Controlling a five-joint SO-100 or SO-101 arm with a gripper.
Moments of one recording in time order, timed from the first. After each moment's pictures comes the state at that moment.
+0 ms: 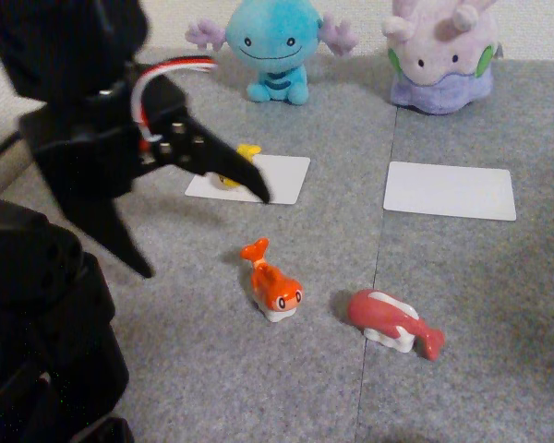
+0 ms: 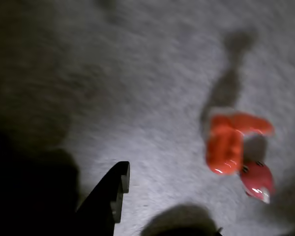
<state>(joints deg) 24.1 143.3 143.1 82.0 26.5</state>
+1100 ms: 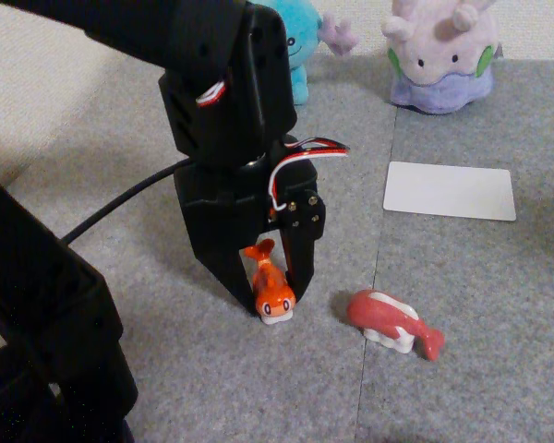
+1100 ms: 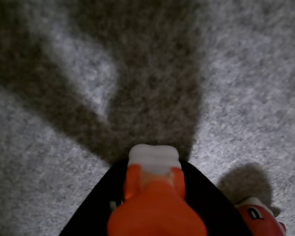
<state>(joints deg) 34.5 105.6 140.8 52.3 30.1</state>
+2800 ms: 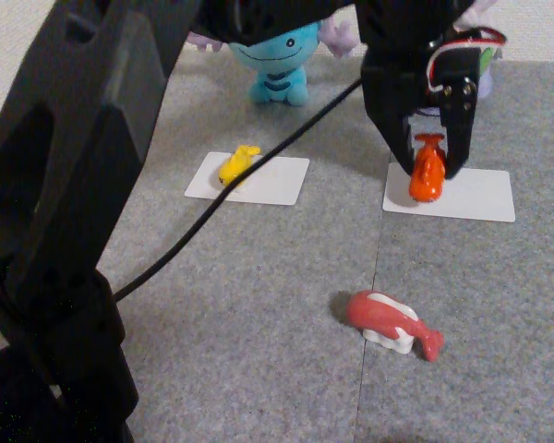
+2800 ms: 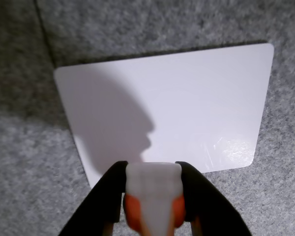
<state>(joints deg) 36.6 46.1 48.2 72.1 61.4</state>
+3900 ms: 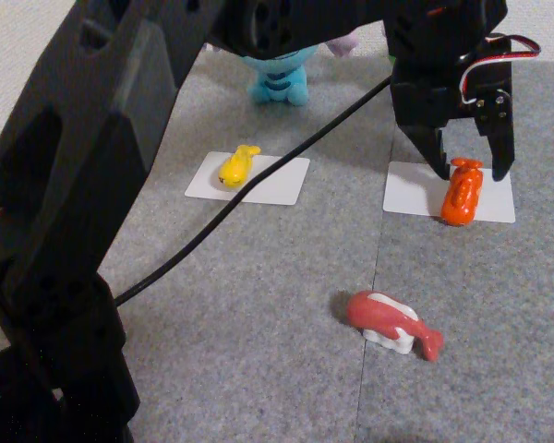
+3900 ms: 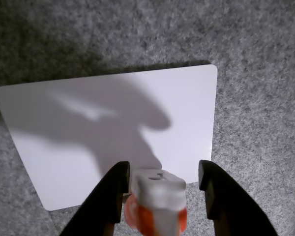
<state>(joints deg) 39.4 45.1 47.6 66.1 57.4</state>
